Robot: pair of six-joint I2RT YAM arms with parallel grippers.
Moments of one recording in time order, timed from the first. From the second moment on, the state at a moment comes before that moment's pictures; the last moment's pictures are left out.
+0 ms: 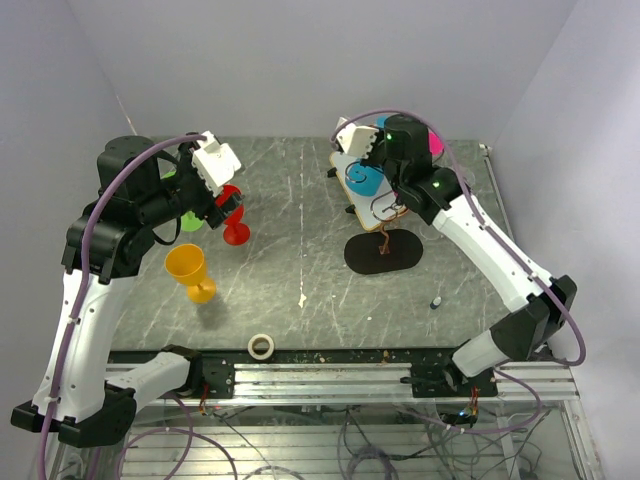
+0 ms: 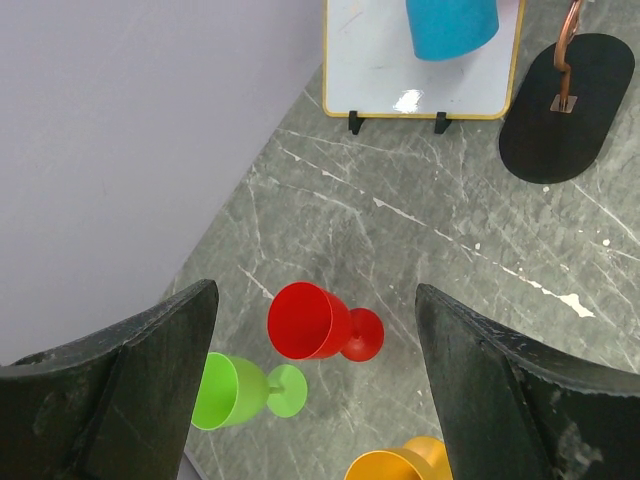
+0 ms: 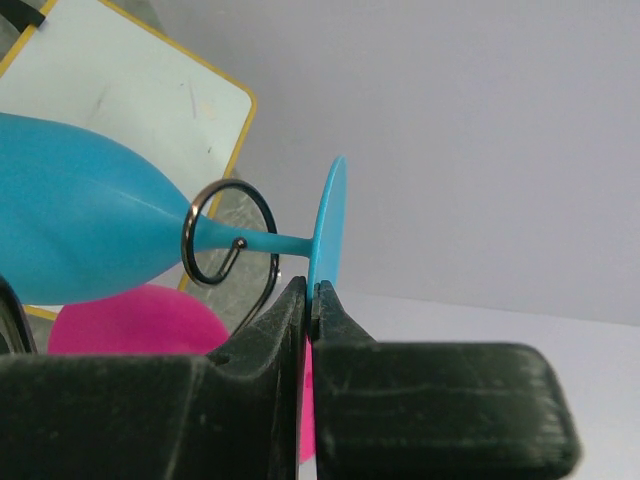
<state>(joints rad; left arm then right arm) -0.30 1.06 1.61 -0.86 0.40 0.63 0.60 1.51 1.61 -0.41 0.42 -1.10</state>
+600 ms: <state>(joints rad) -0.30 1.06 1.61 -0.86 0.41 0.64 0.64 1.57 1.66 -0.43 0.41 -1.10</state>
